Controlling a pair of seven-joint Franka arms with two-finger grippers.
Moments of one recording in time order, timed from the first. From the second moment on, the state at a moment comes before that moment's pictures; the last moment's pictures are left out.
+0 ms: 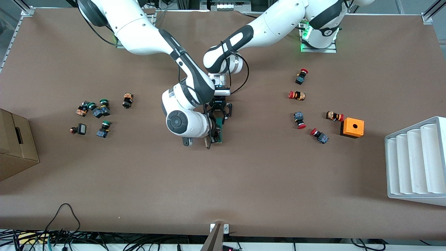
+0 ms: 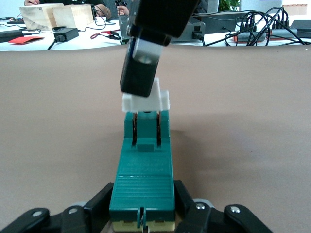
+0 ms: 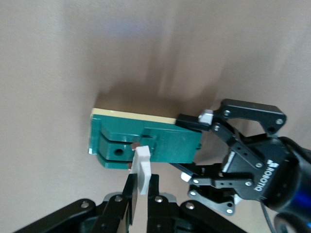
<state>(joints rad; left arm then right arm) -0.66 0.96 -0.44 -1.66 1.95 2.03 -2.39 0.60 0.90 0.03 -1.19 0.39 2.02 1.80</state>
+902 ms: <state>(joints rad) -0.66 0.96 -0.44 -1.66 1.95 2.03 -2.39 0.60 0.87 0.04 -1.27 0.37 2.02 1.79</state>
